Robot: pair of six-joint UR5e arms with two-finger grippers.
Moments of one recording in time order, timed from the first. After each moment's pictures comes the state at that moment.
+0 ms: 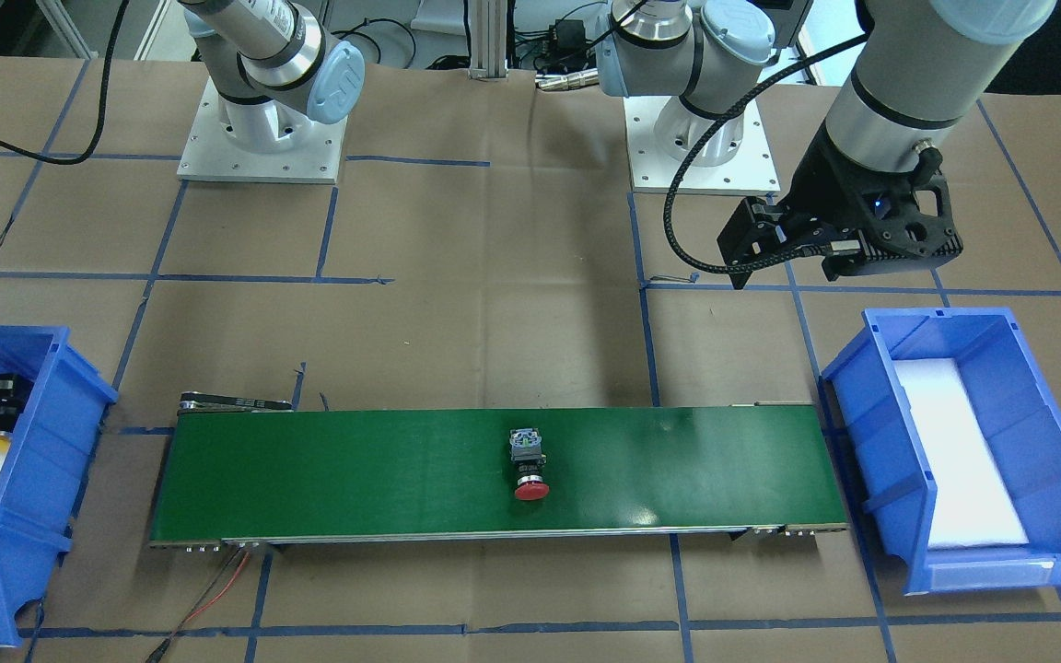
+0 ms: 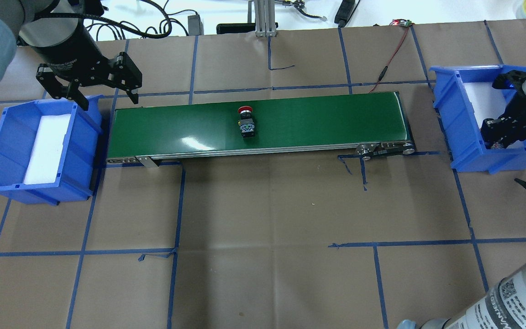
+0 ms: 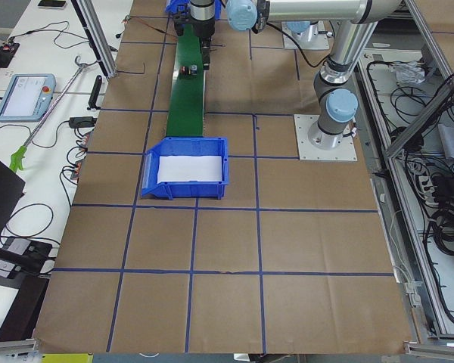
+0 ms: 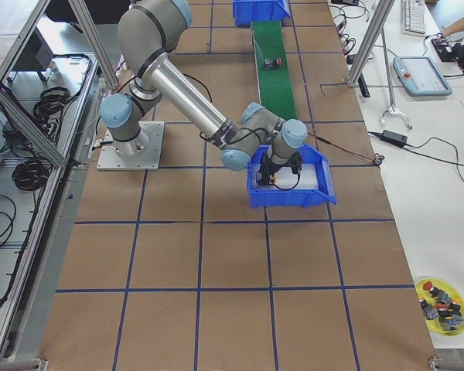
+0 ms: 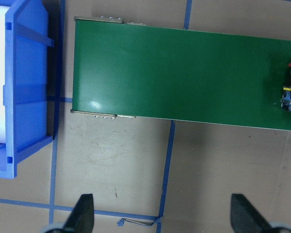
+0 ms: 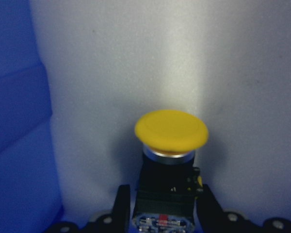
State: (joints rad) left arm -1.50 -1.63 -1.53 -1.55 1.58 -0.04; right arm 1.02 -1.10 1.66 -1.92 -1.62 -0.56
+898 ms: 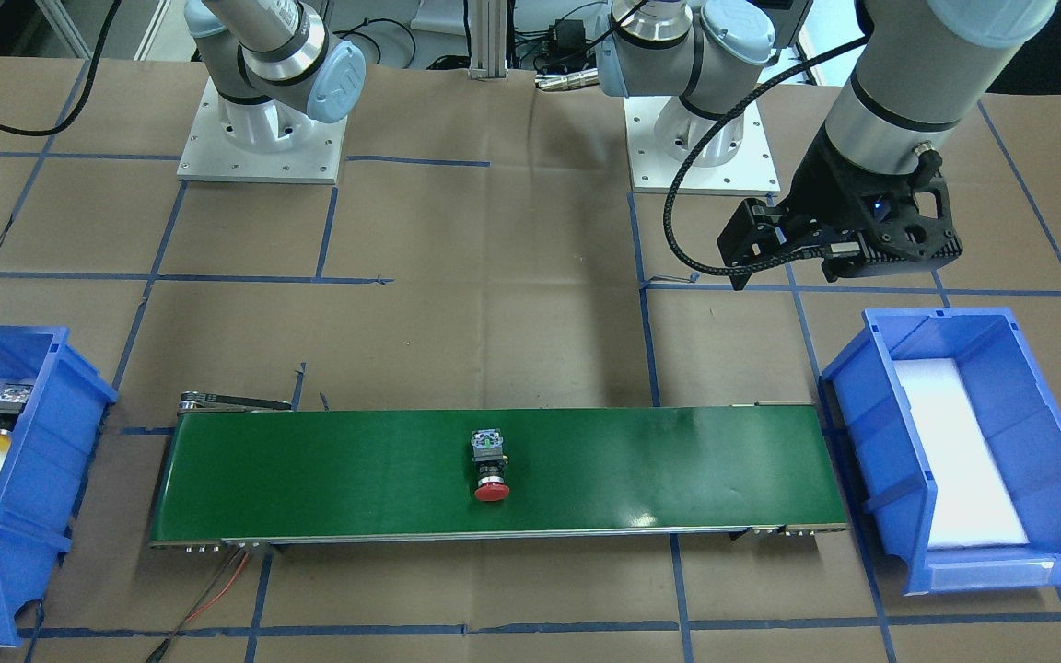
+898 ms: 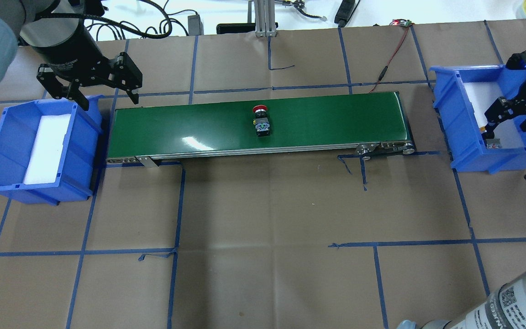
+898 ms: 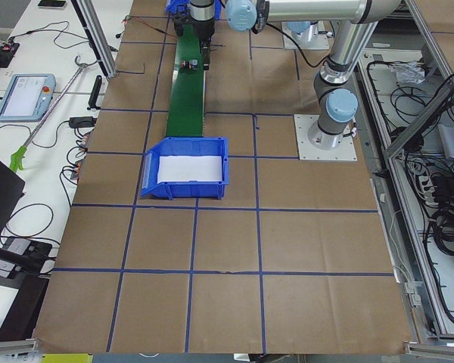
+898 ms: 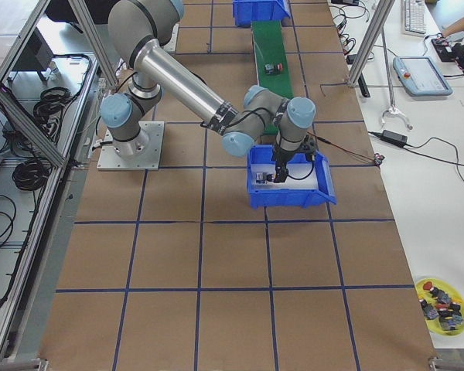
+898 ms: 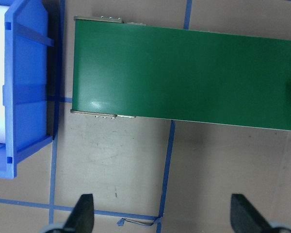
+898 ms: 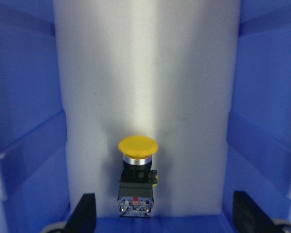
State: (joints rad) left arm -1.50 -1.63 -1.53 -1.55 1.58 -0.04; right arm 1.04 -1.19 1.54 -1.91 -1.61 -0.55
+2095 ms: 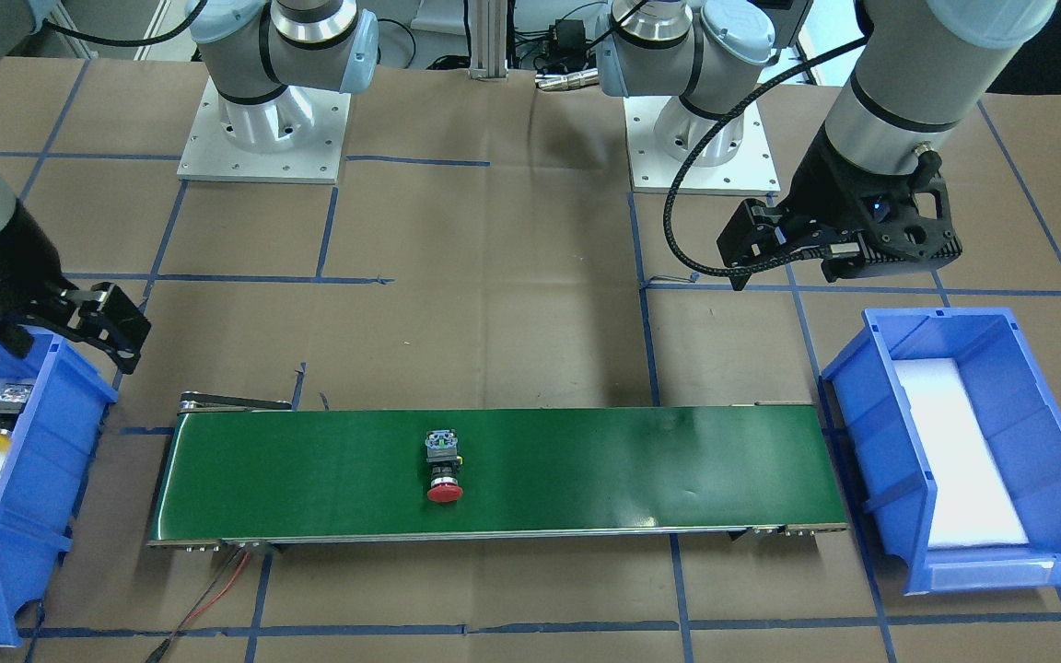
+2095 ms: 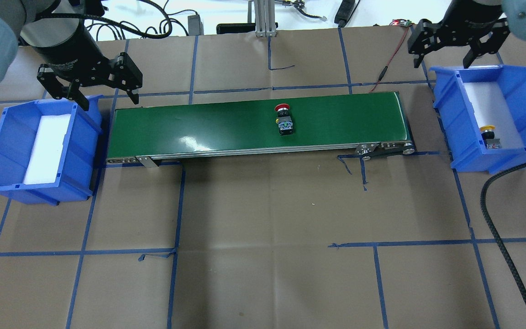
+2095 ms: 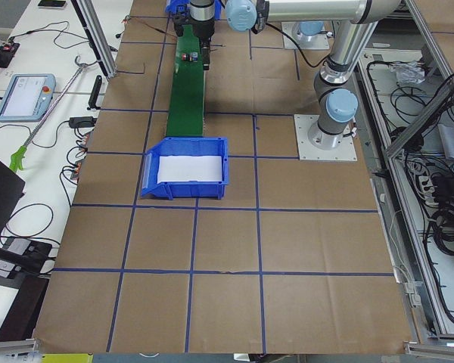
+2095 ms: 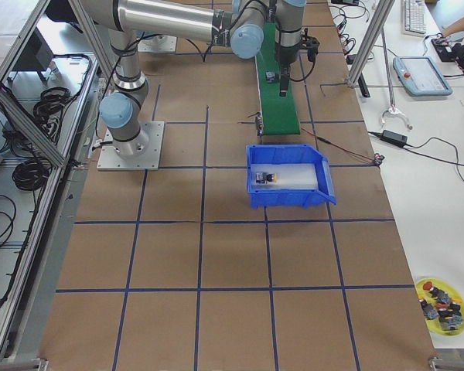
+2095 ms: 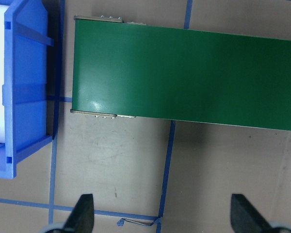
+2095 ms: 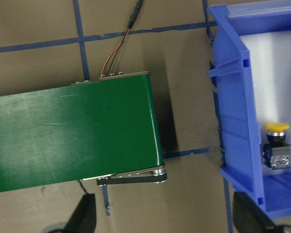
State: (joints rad) left arm -1.50 -1.63 -1.53 -1.55 1.58 -0.05; right arm 1.46 -1.39 1.47 -1.73 -1.62 0.03
